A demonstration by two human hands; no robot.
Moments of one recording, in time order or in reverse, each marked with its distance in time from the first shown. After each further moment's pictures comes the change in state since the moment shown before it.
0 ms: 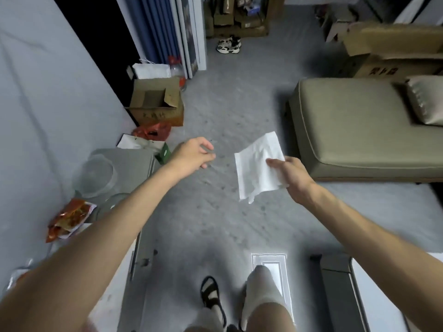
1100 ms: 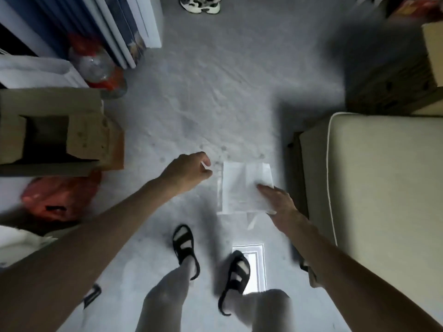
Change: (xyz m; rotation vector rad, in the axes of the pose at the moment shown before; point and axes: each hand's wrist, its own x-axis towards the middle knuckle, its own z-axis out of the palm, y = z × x) left_hand 0.882 0.089 -0.003 0.302 -0.268 -0.005; right_hand 0.816 -0.176 0.021 0.045 0.083 0.383
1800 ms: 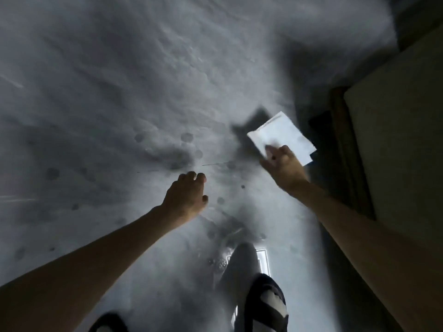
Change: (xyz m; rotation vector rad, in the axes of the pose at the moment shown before) left_hand 0.451 -0.192 0.395 0.375 -0.132 0.058; right_hand 0.594 0.142 -0.077 -1.135 0.250 -0.546
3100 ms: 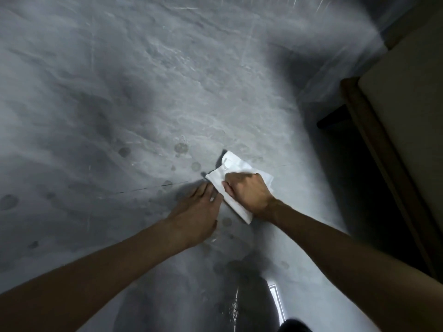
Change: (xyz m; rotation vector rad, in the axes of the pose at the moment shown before) left_hand 0.085 -0.040 0.089 0.413 0.188 0.425; right_hand 0.058 -0.018 0.172 -0.226 0.264 -0.635
